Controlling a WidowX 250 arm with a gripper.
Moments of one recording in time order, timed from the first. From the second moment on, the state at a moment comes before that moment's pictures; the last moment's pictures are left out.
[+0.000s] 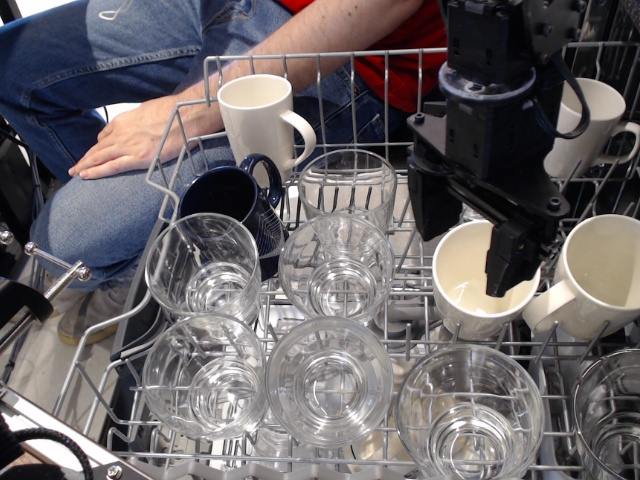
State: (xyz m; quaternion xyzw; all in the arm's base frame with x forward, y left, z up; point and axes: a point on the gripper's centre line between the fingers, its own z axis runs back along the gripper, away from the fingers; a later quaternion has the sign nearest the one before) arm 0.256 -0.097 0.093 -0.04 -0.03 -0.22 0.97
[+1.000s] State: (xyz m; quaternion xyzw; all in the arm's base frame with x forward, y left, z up) arm 0.273 -0.091 0.043 -0.06 -0.03 -0.32 0.95
